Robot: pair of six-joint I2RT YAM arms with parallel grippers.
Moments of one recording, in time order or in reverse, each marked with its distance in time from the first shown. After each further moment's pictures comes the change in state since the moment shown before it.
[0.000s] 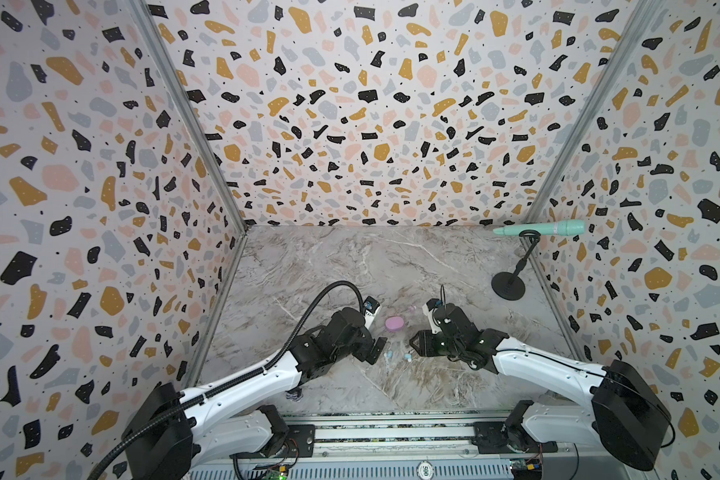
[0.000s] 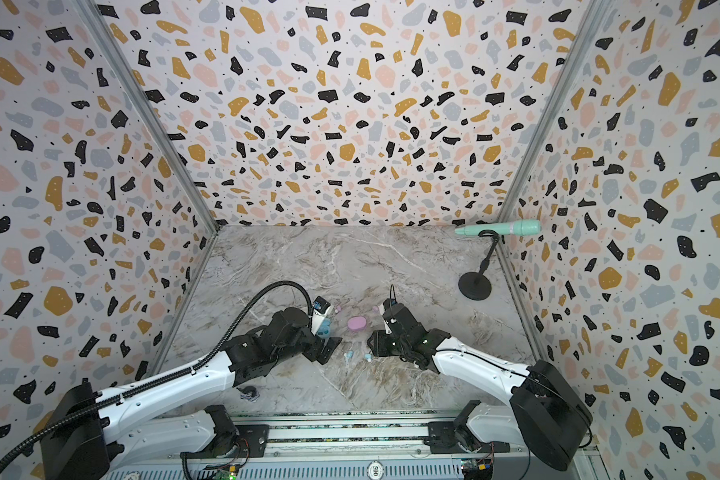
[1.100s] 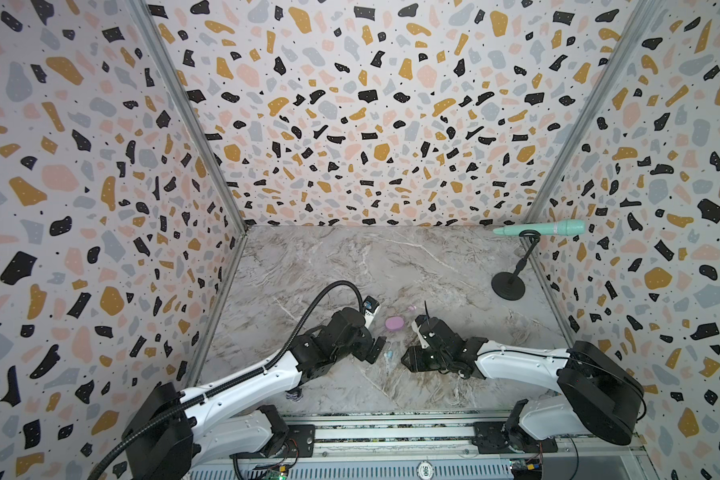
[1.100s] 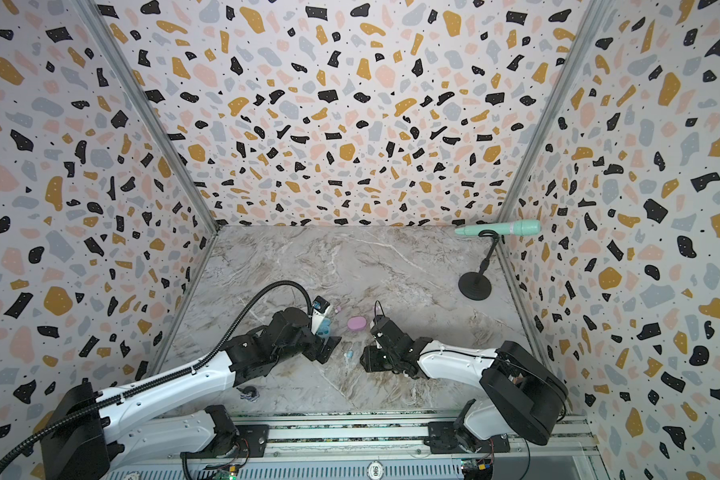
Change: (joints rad) left arm 0.000 0.002 0.000 0.000 -0.019 0.000; right arm 0.128 0.147 -0.056 0.122 -0.015 0.114
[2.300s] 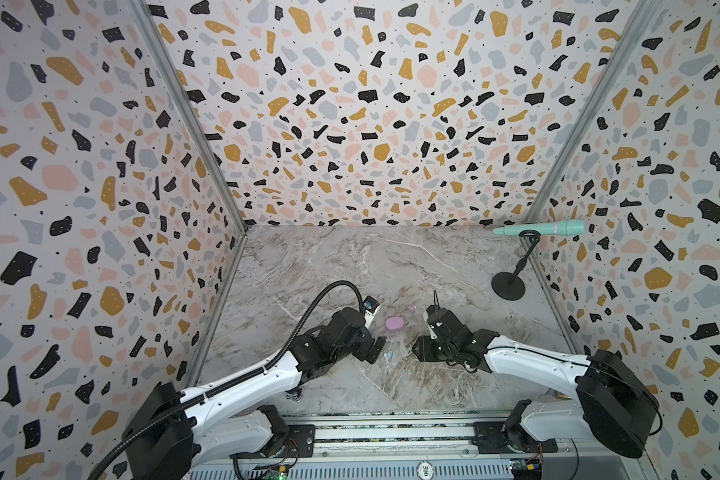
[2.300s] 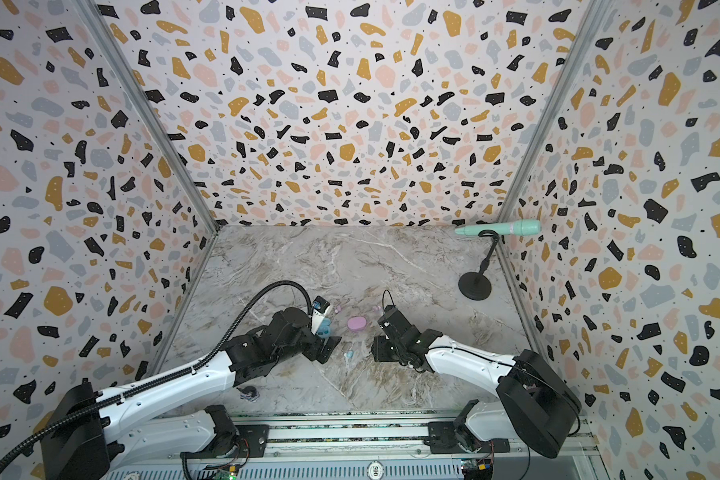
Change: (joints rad) left arm 0.000 0.000 0.000 0.000 0.000 0.000; right arm -0.097 -0.075 0.055 -0.153 0.087 -0.058
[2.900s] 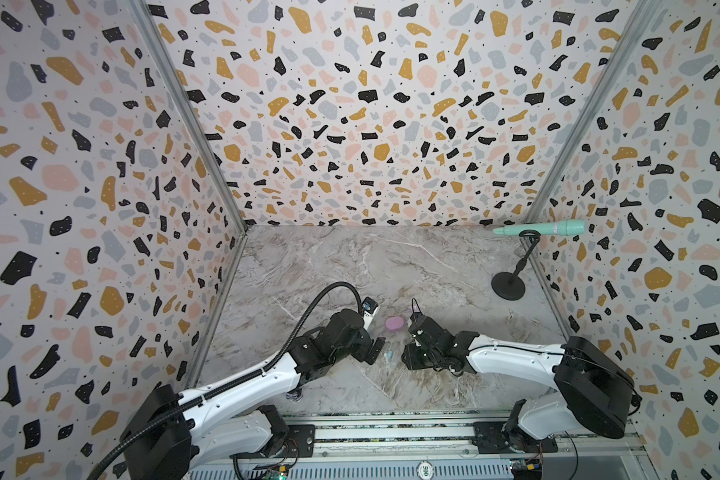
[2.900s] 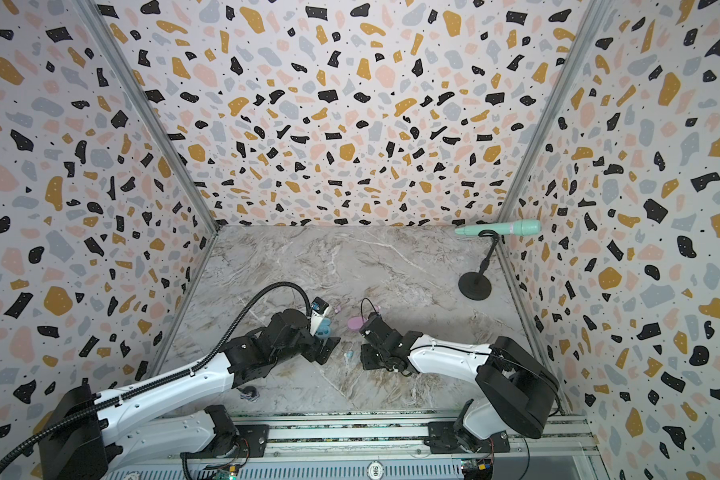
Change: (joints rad) left arm 0.000 -0.013 -0.016 0.007 -0.003 0.000; right arm 0.139 0.116 0.069 -0.018 0.046 0.045
